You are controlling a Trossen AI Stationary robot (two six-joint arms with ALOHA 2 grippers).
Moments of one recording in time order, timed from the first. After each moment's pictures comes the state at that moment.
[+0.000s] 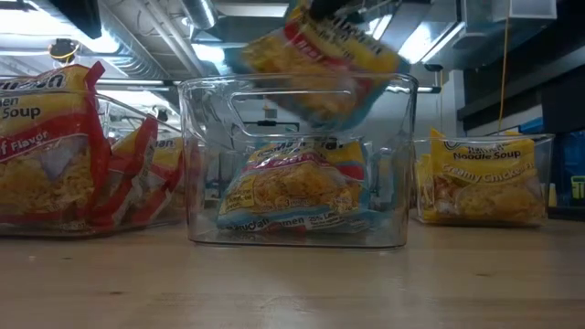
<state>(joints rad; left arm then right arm) -0.65 1.36 1.25 -1.19 -0.45 -0.78 0.40 1.91 1.86 -1.08 0.48 0.73</state>
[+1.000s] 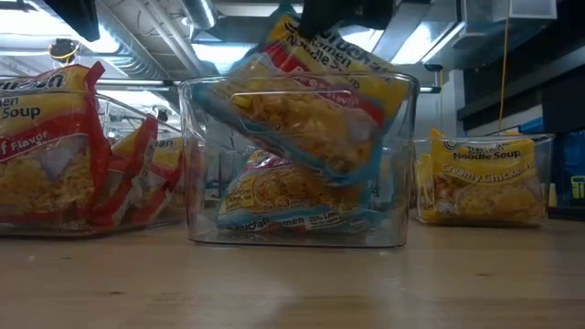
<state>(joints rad) -0.65 1.36 1.25 -1.22 -0.45 -0.78 0.40 2.00 1.87 -0.99 0.21 0.67</state>
